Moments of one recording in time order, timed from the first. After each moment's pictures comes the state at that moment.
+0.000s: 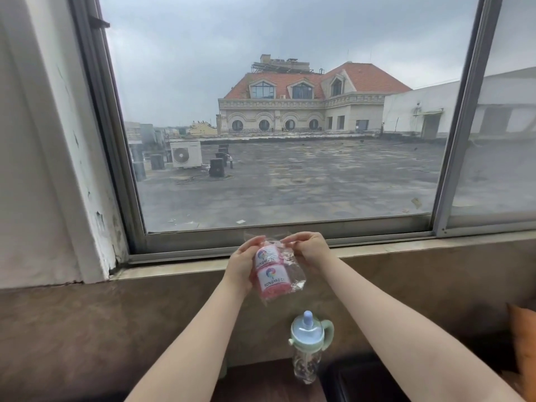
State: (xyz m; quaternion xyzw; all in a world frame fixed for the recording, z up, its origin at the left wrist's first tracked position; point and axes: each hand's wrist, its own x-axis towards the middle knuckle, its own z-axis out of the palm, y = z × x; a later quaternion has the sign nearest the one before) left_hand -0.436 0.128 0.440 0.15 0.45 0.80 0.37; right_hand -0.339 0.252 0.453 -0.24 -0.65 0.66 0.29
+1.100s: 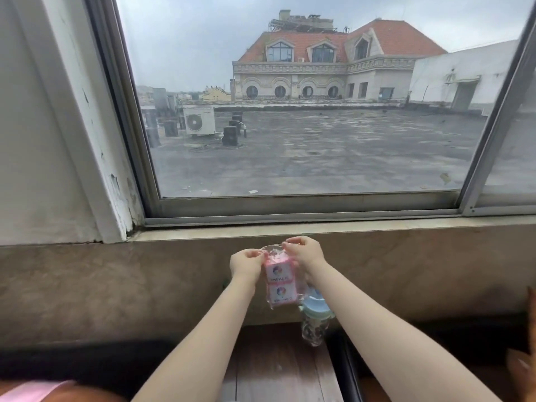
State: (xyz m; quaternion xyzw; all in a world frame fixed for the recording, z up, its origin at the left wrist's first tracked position) left_hand -0.445 0.111 0.370 0.09 0.70 0.67 0.23; right_hand -0.360 0.212 0.390 -0.37 -0.64 0.63 0.26
